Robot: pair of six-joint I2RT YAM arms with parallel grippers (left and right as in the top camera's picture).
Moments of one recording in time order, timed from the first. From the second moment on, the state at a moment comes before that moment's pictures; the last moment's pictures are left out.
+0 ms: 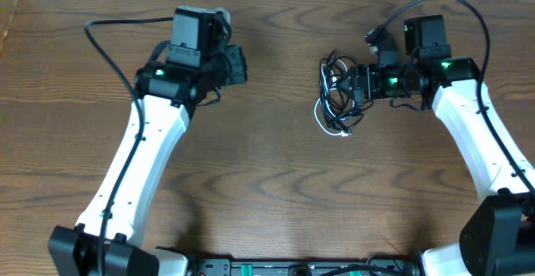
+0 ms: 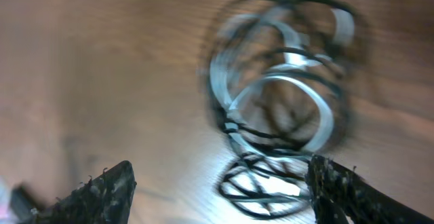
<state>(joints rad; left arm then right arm) -0.27 1.54 1.42 -0.74 0.18 -0.38 0.13 1.65 1.33 -0.75 -0.50 0.11</state>
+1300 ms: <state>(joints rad) -0.59 2.05 1.42 -0.25 0.30 -0.45 0.01 1.65 1.33 -0.81 -0.27 0.24</state>
